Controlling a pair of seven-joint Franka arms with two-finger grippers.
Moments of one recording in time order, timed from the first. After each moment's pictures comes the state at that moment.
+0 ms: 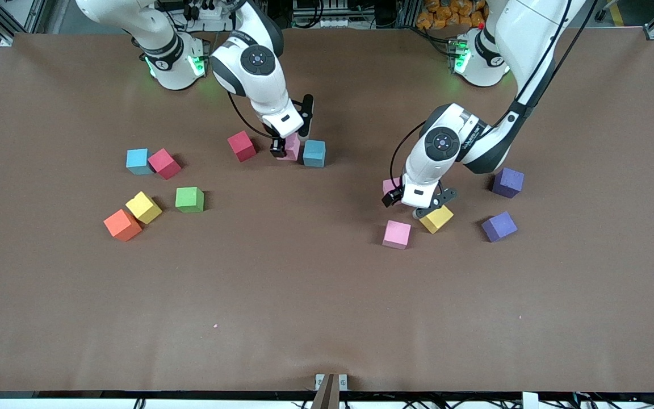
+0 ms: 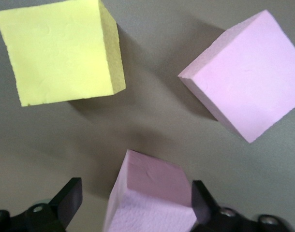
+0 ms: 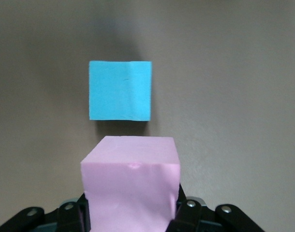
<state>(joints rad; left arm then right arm) -0.17 0.45 -0.40 -2.10 0.15 2.49 -1.21 0.65 0.18 0.20 -2.33 -0.06 2.54 -0.61</state>
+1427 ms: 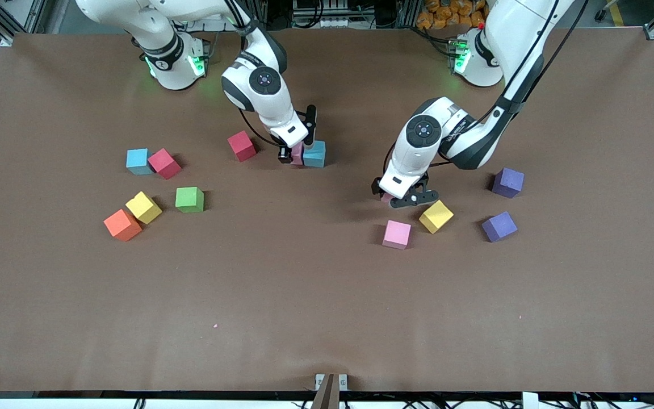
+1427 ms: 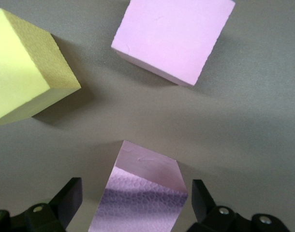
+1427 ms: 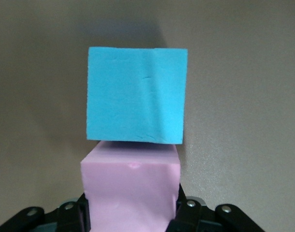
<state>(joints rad) -0.21 0.45 -0.42 -2.10 0.27 2.50 -0.98 0.64 0.34 0.22 -2.33 -0.07 2.67 -0.59</state>
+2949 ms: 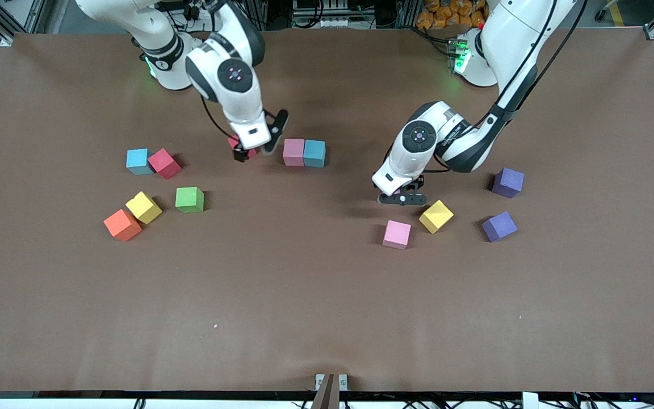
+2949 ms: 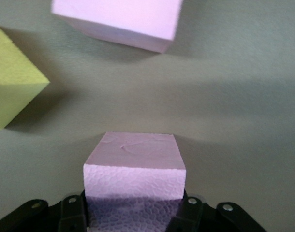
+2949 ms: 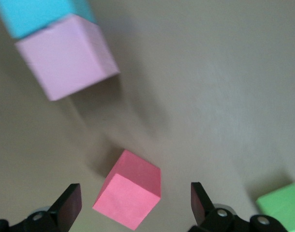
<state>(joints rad) -0.19 0.49 -0.44 -2.11 0.27 2.49 -0.81 0.47 0.10 0.22 -2.38 -0.06 2.30 -0.26</state>
